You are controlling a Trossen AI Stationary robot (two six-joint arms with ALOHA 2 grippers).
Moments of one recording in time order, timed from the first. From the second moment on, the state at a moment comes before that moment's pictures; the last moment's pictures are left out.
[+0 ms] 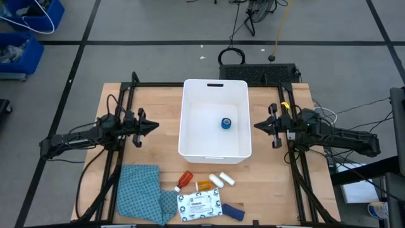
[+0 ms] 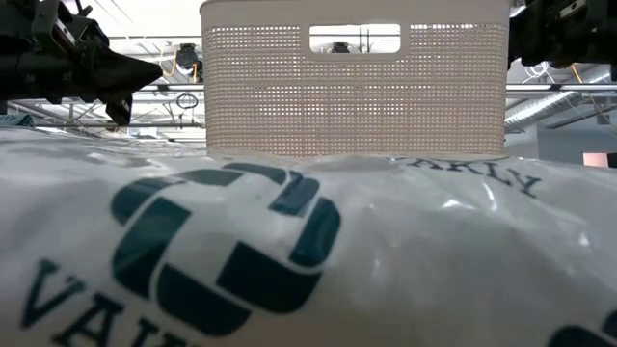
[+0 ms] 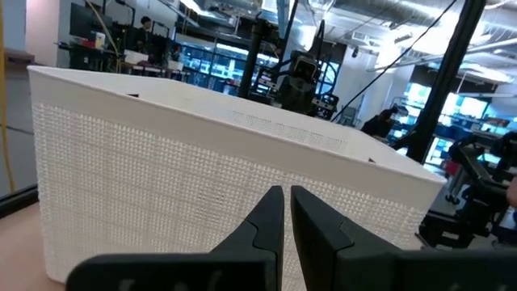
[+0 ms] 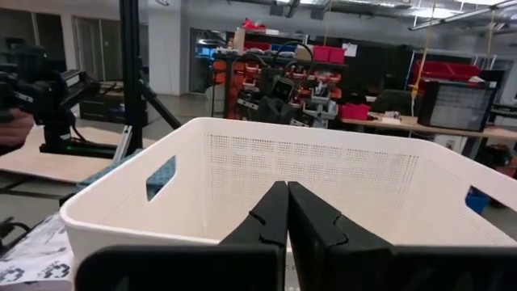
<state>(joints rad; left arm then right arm) 0.25 0.14 0.01 0.27 0.18 -0.28 -0.23 0.30 0.23 0.15 -0.27 -0.06</state>
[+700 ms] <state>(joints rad) 0.07 0.43 0.51 0.10 0.13 -0.24 -0.23 0.30 0.23 0.18 -0.27 -0.14</state>
